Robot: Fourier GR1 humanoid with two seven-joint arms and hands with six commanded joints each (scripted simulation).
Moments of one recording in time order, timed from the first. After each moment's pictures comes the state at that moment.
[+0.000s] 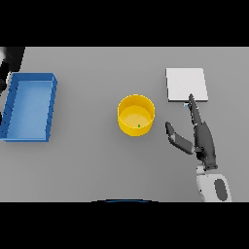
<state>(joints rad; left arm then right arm) -1.70 0.47 -0.74 -0.10 -0.44 -0.06 0.02 0.06 -0.05 0.11 -1.68 0.24 -0.06 -0.15</state>
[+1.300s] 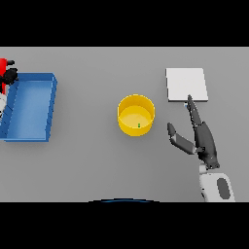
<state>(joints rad) -0.75 0.73 -0.53 -0.83 0.34 0.48 0.52 0.05 -0.09 0.11 -1.65 0.21 -0.01 -0.18</state>
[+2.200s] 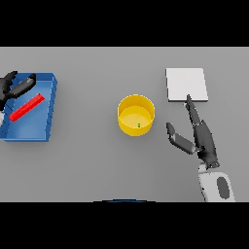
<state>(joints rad) -0.62 0.87 -0.67 -1.11 0.40 0.26 0.50 0.04 -0.09 0.11 -1.65 0.22 -0.01 -0.16</state>
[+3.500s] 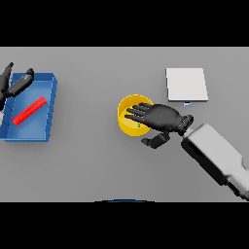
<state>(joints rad) -0.59 0.86 -0.62 -1.13 0.43 0.30 0.37 -0.56 -0.43 0.64 -1.35 0.87 0.39 -0.24</state>
